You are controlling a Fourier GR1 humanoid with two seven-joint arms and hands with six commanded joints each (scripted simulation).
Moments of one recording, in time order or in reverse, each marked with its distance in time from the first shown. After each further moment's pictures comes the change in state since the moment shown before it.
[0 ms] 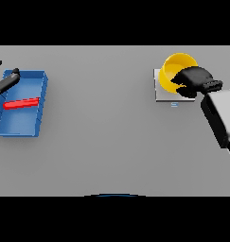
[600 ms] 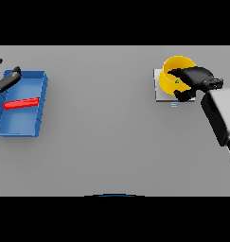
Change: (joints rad) left arm -0.008 -0.006 -0.001 -0.005 -0.001 0.007 0.003; right arm -0.021 0.004 -0.014 0.028 -0.021 0.073 0.032
